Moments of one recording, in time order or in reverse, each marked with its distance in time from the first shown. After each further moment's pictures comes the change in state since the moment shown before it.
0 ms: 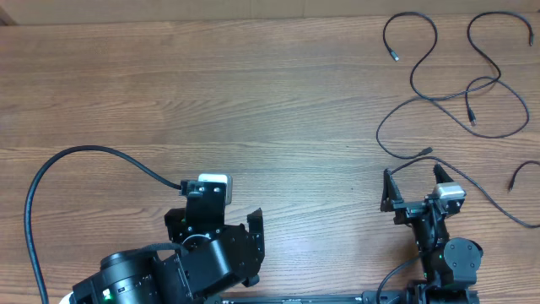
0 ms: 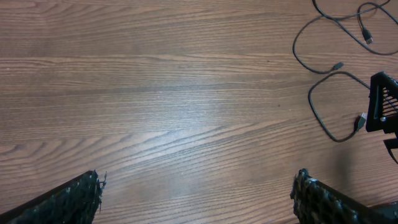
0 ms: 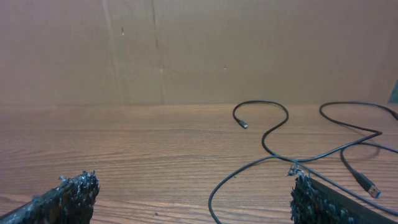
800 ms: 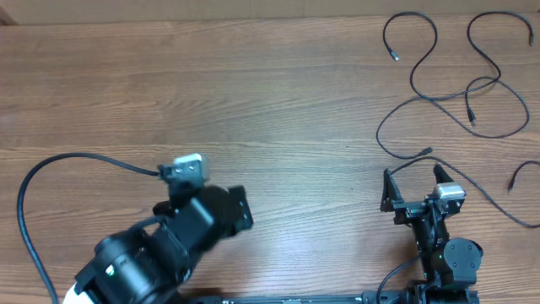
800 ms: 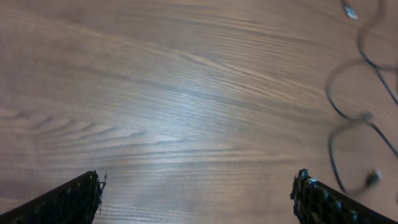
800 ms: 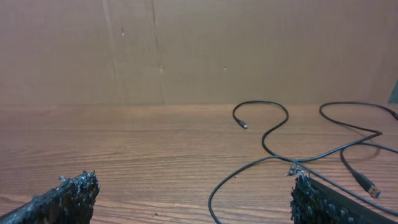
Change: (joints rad) left arm 0.343 -0.018 -0.113 0.114 0.142 0.000; right arm 0.000 0.000 0.000 0.000 0.000 0.000
